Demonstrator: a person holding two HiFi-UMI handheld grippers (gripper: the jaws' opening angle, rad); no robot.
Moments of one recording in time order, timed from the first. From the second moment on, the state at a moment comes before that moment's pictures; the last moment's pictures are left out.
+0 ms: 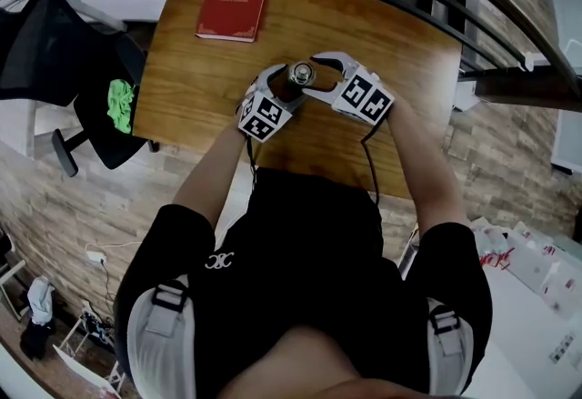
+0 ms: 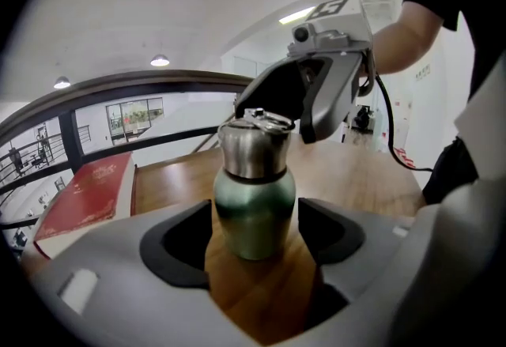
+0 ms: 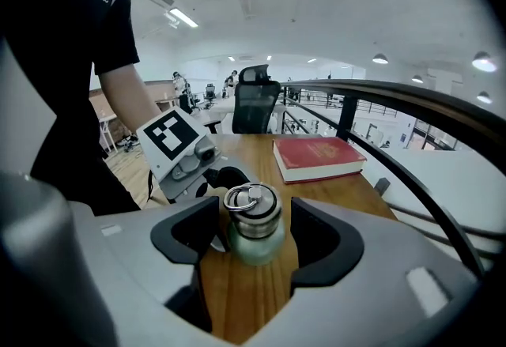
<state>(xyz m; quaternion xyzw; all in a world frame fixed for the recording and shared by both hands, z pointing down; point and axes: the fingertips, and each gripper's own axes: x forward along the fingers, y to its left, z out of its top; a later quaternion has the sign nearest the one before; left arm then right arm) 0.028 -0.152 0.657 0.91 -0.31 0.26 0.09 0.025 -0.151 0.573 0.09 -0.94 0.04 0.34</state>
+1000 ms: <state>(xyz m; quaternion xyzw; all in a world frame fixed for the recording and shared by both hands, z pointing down) 0.031 -0.157 0.665 0.93 -0.31 0.20 0.09 0.017 -0.163 0.579 0.31 -0.92 0.07 0.21</state>
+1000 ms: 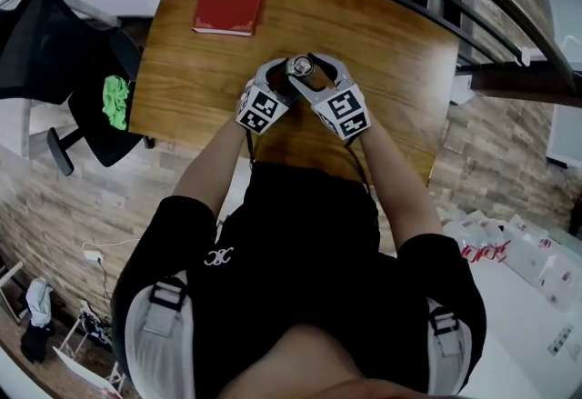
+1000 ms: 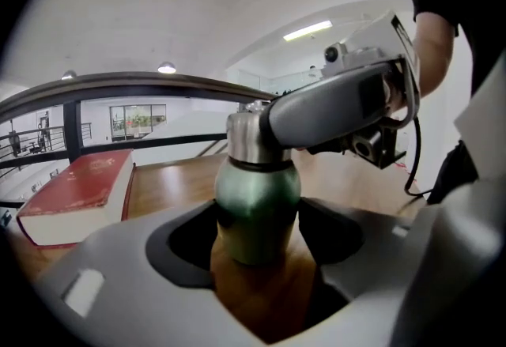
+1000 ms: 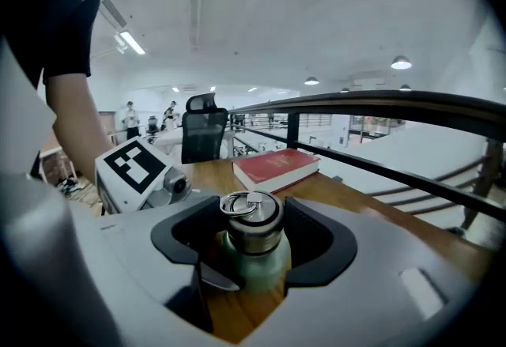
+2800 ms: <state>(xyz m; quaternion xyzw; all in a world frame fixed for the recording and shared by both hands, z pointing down) 0.027 -0.158 0.670 0.92 -0.30 0.22 0.08 0.016 -0.150 0.603 -0.11 -0.82 -0.19 0.53</state>
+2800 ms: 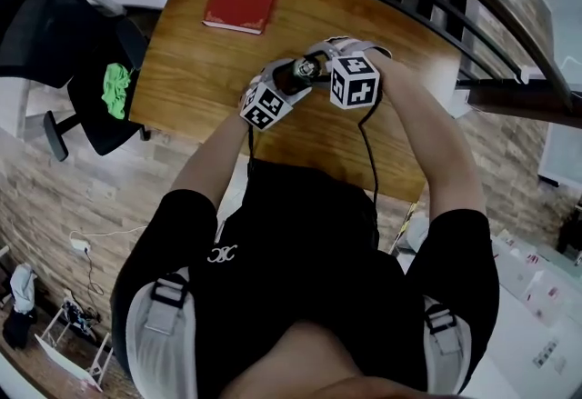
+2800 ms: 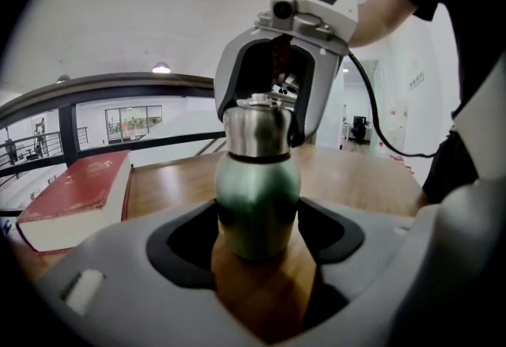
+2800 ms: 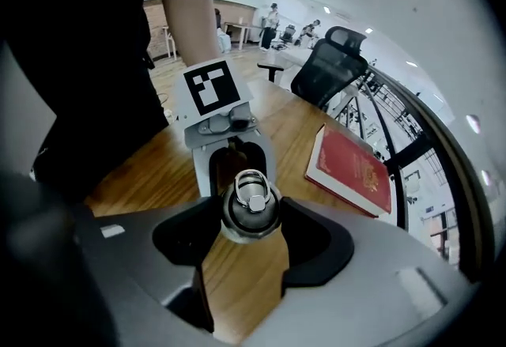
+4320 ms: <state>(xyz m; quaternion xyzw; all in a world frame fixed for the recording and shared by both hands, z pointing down) 0.030 -0.157 0.671 0.93 -0.29 0.21 0.08 0.020 -0.163 0.592 0.36 -0.87 0.08 0.33</state>
